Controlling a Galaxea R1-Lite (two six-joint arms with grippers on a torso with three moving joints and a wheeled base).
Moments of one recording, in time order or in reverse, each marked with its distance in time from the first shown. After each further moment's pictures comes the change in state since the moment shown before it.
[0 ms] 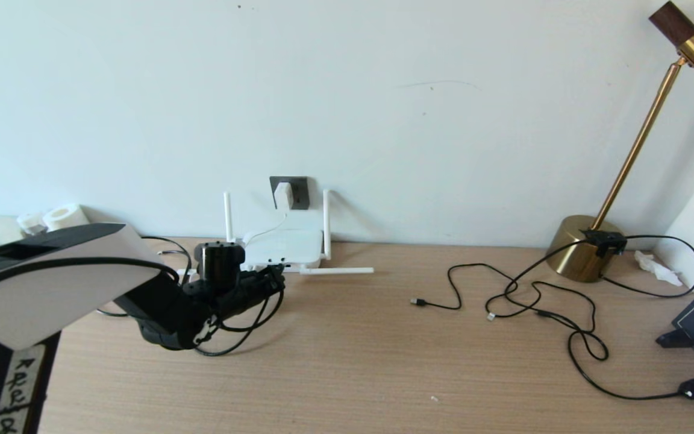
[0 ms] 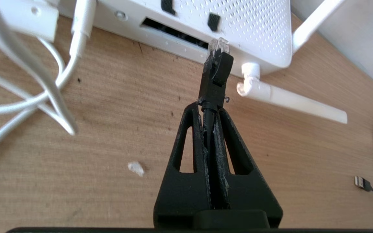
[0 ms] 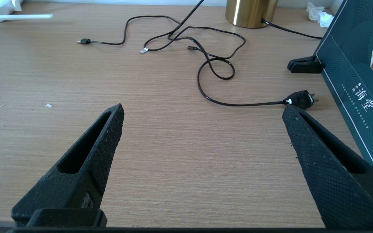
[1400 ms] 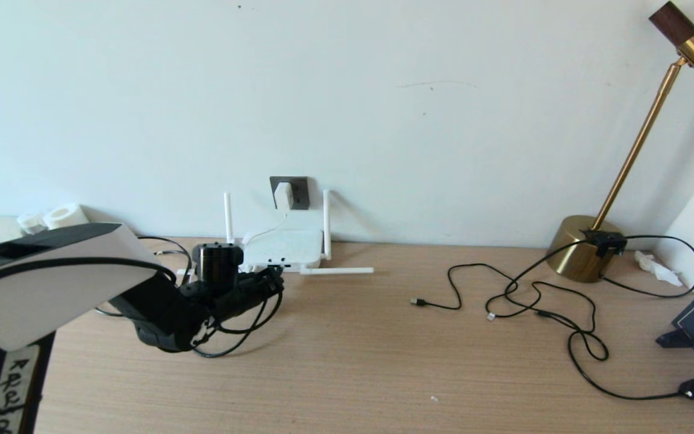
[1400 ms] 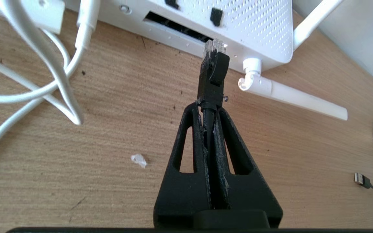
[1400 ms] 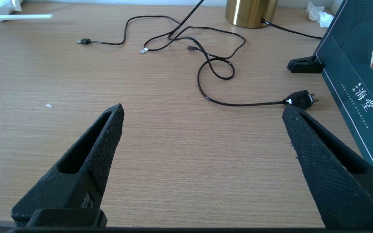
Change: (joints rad) left arm 0.007 -0.011 0.017 0.002 0.000 0.000; right arm 0.000 0.000 0.000 0.000 0.000 0.000
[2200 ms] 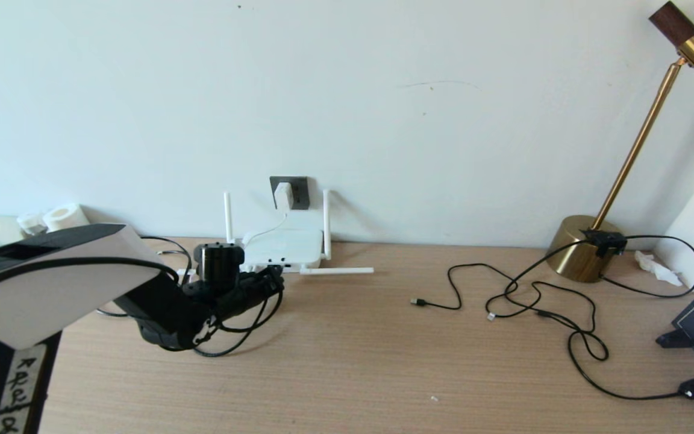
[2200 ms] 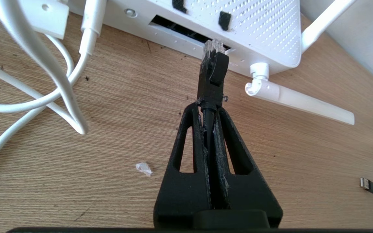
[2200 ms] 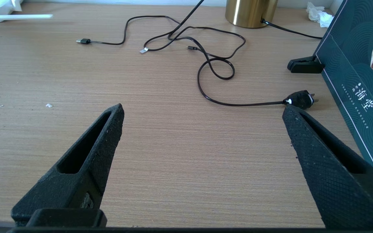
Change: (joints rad) left arm 0.004 0.020 -0.023 0.005 0.000 0.000; right arm 0.000 0.000 0.000 0.000 0.000 0.000
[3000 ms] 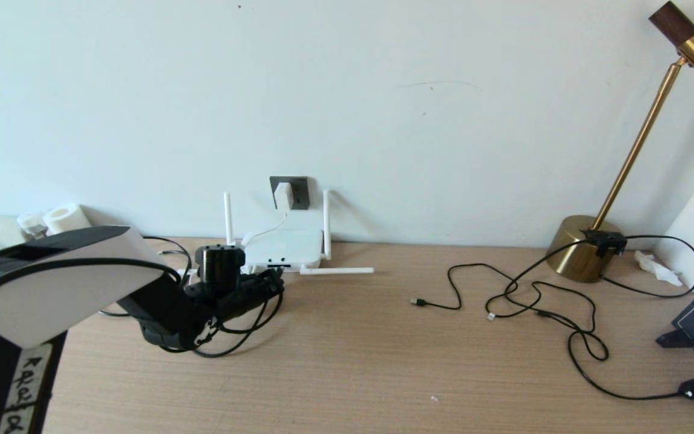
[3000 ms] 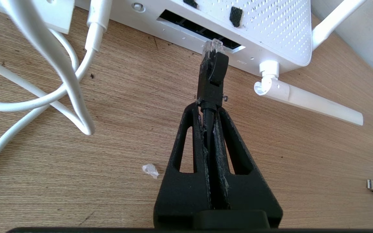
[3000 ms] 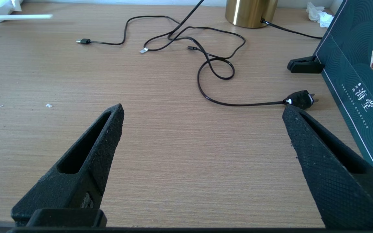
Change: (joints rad) left arm 0.002 0.017 -0.007 -0.002 -0.001 -0.001; right arm 0.000 0.000 0.000 0.000 0.000 0.000
